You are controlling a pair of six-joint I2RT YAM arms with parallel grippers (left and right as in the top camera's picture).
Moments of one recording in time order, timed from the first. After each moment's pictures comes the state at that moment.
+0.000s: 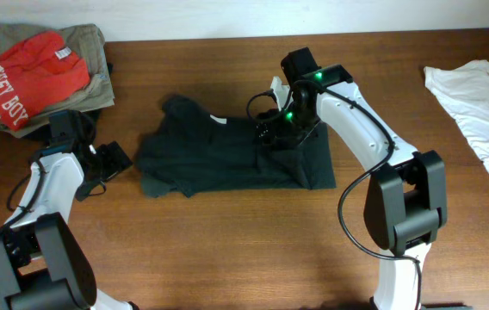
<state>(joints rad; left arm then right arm) 0.26 1.74 1.11 -0.65 0.00 -0.36 0.32 2.10 1.78 -1.07 -0.36 0.13</state>
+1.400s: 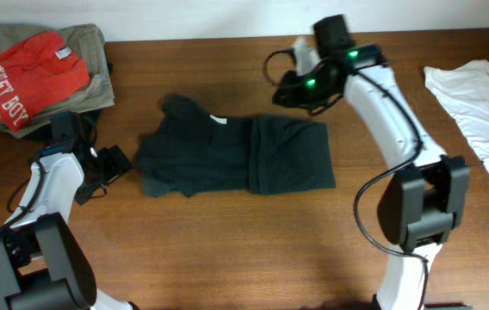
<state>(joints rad) 0.26 1.74 1.10 -0.69 0.00 -0.36 0.20 2.09 1.91 -0.99 -0.50 0.20</state>
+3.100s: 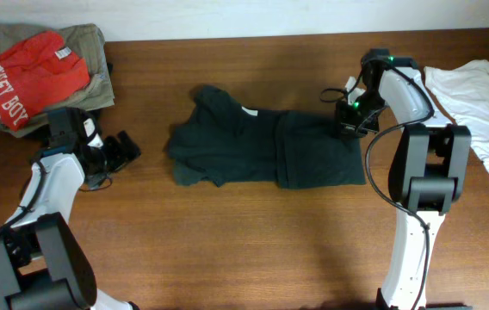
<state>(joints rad) 0.25 1.74 1.10 -0.54 0.28 -0.34 -0.05 2.37 1.96 -1.23 -0.32 0.05</state>
